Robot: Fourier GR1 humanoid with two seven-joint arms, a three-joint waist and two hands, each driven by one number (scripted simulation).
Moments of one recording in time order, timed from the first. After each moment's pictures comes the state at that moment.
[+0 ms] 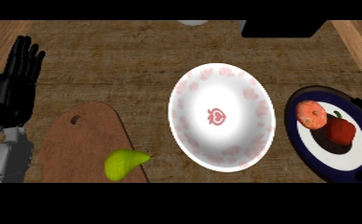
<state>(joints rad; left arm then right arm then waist) -0.22 0.32 0.18 -1.51 0.16 0.06 -0.02 0.07 -0.66 -0.16 -1.58 0.56 0.40 0.16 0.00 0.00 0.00</state>
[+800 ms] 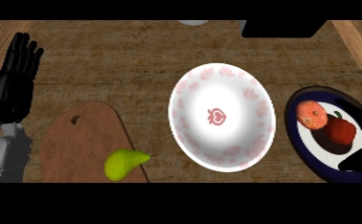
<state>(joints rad) -0.25 0.32 0.22 -1.48 0.14 0.02 -0.02 -0.05 -0.56 -0.16 -1.31 0.74 0.37 0.07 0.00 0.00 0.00</state>
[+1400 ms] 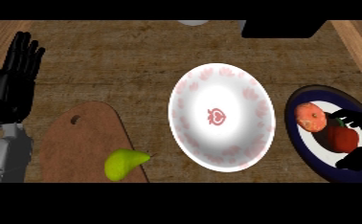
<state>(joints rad) -0.26 0.30 0.23 -1.51 0.13 0.02 0.01 -0.10 -0.54 -0.19 -1.18 0.81 0.28 -0.02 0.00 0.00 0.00</state>
